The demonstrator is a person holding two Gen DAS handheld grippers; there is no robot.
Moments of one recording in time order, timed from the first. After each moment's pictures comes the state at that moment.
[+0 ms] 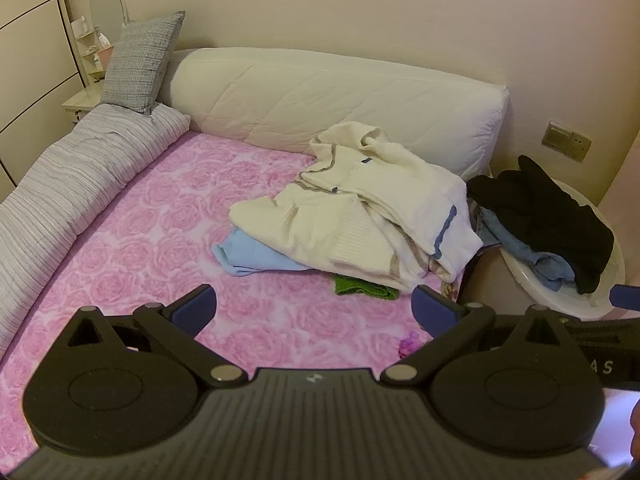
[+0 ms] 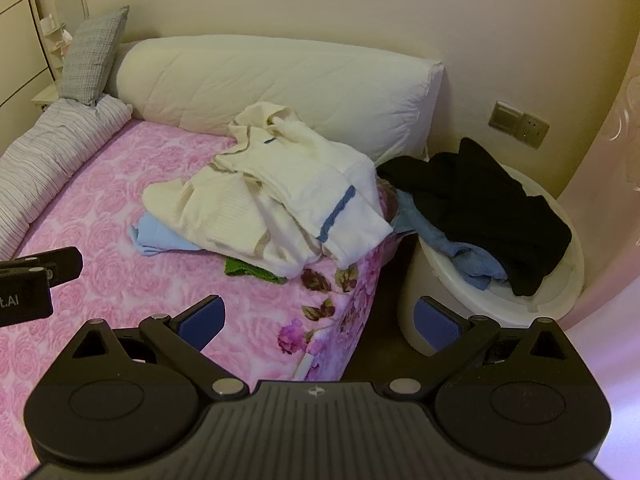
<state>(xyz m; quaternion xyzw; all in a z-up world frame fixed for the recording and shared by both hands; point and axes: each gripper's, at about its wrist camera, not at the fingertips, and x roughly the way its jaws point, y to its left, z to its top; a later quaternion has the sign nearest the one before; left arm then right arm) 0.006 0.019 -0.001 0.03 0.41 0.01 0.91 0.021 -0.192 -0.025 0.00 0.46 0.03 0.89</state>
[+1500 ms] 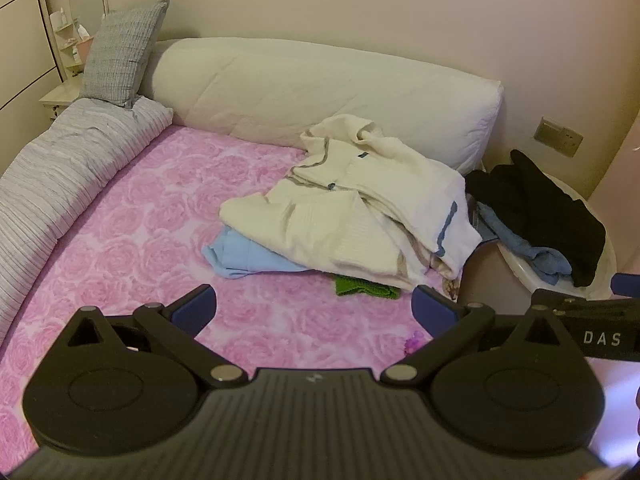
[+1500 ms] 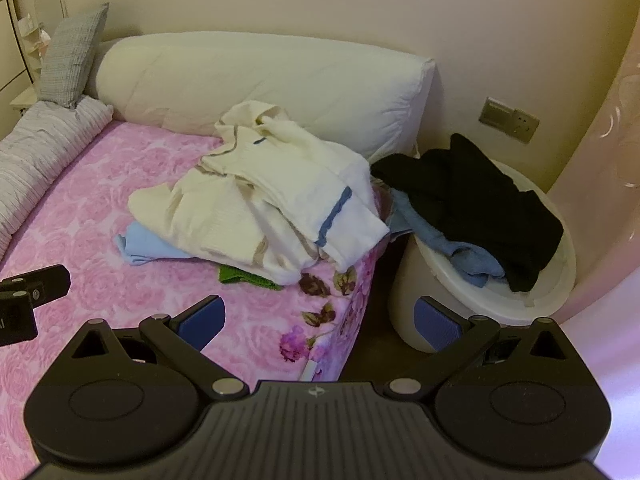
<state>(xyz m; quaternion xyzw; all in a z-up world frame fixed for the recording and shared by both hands) 0.039 0.056 -0.016 0.02 0.43 -0.03 0.90 0.049 -0.159 -0.020 -0.01 0.47 0.00 0.88</state>
